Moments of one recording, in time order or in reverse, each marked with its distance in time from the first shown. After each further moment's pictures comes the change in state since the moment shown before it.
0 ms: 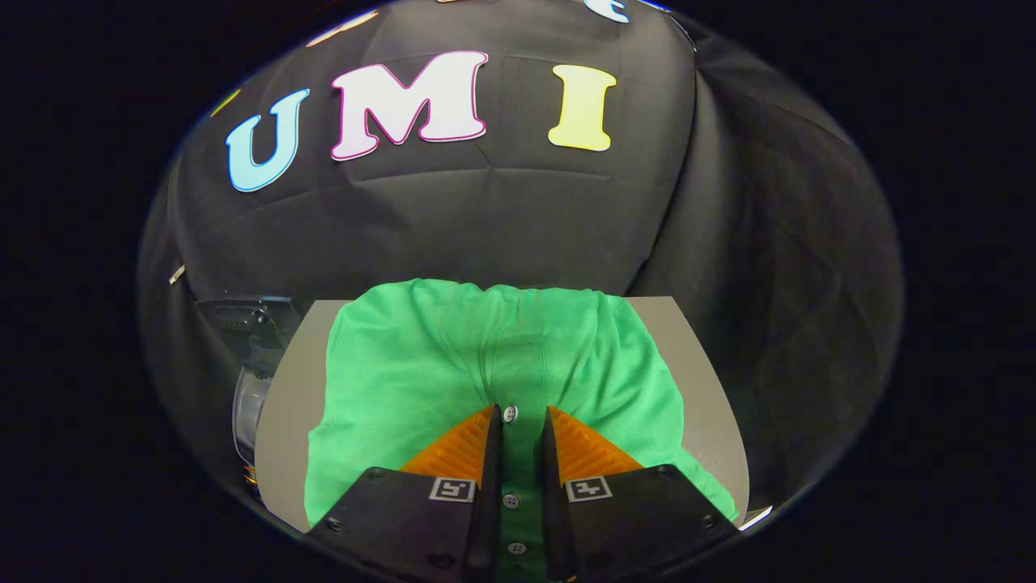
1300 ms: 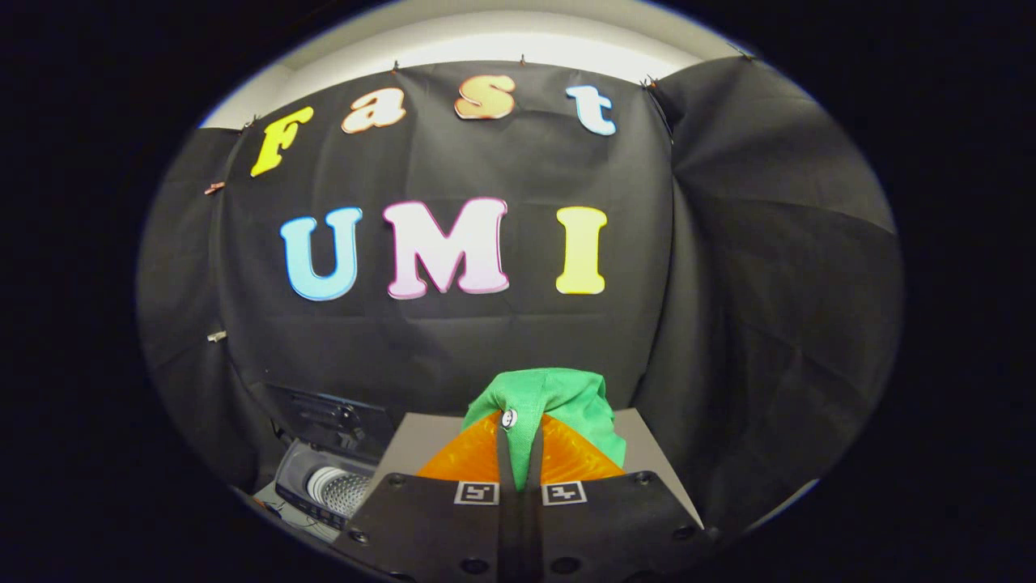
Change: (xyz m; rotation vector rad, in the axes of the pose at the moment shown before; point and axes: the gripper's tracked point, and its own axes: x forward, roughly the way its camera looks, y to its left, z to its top) arm -0.204 0.024 0.116 0.062 -0.537 0.096
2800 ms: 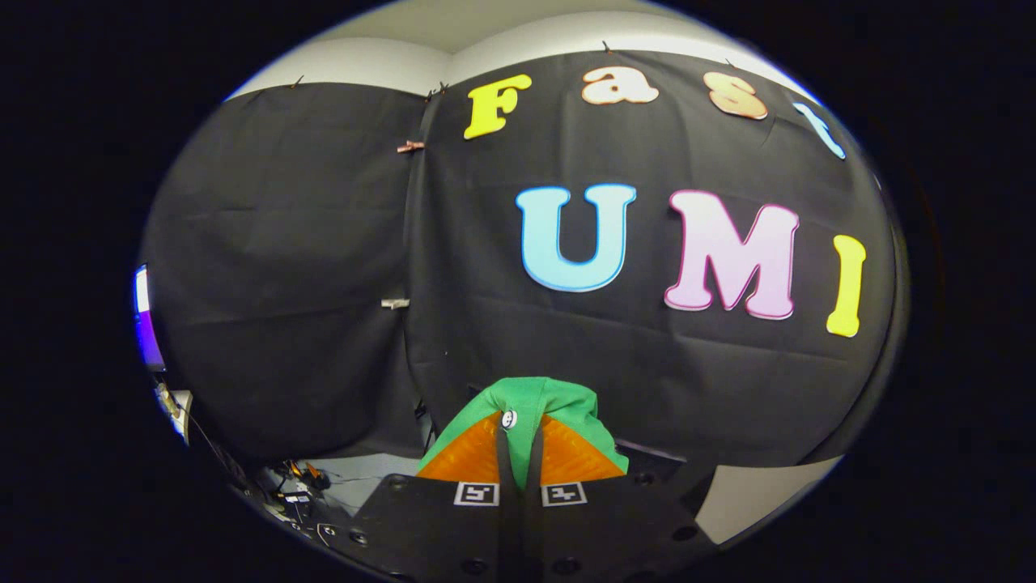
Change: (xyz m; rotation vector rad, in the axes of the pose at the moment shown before) arm 0.066 0.384 -0.120 -0.157 0.082 0.697
